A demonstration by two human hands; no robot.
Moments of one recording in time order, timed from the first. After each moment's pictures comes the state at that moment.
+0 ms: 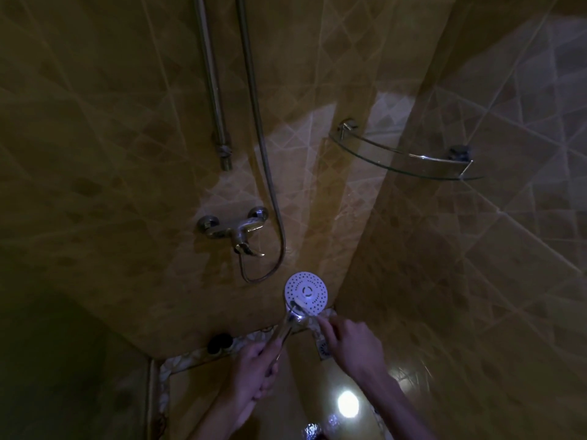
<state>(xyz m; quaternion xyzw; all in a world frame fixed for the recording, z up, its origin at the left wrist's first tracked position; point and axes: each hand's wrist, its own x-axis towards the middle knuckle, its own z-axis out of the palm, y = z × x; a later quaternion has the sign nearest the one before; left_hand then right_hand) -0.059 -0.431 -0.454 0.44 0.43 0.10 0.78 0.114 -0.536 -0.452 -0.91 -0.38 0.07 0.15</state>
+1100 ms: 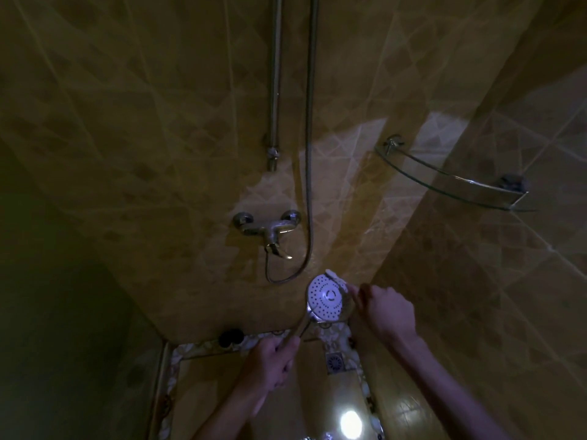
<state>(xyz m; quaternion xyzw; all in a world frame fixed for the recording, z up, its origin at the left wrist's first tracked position) -0.066 -0.421 -0.454 0.50 0.42 0.15 0.74 0.160 -0.488 -0.398 -0.88 -0.46 -0.03 0.08</state>
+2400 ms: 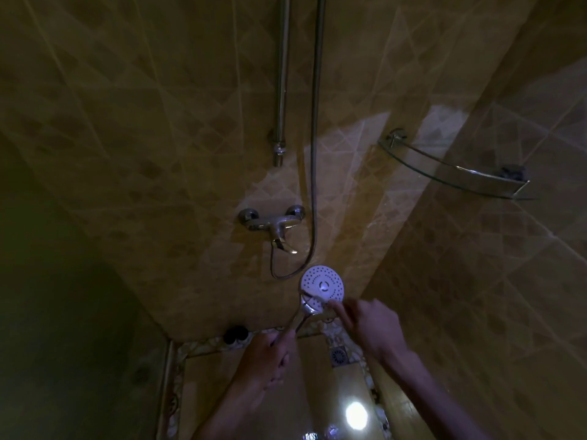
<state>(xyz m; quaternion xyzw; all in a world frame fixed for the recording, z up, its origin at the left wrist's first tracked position) -0.096 -0.412 -0.449 0.51 0.44 0.13 0.73 0.103 -0.496 -0.414 -0.85 -0.52 -0.01 0.12</state>
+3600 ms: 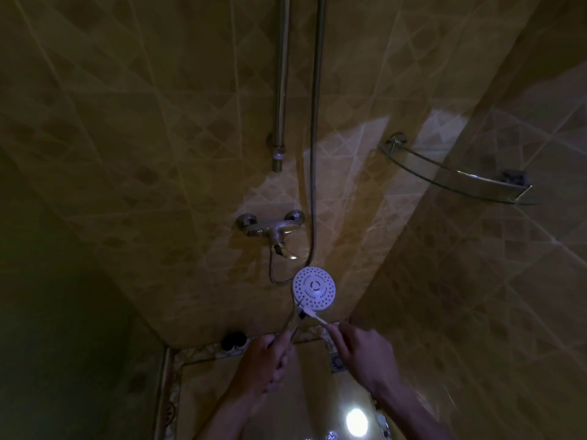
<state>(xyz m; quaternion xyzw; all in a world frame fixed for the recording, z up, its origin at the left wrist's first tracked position) -0.094 -0.402 -0.441 0.49 0.44 0.14 0.74 0.092 -0.506 -0.468 -0.87 -0.47 0.00 0.15</state>
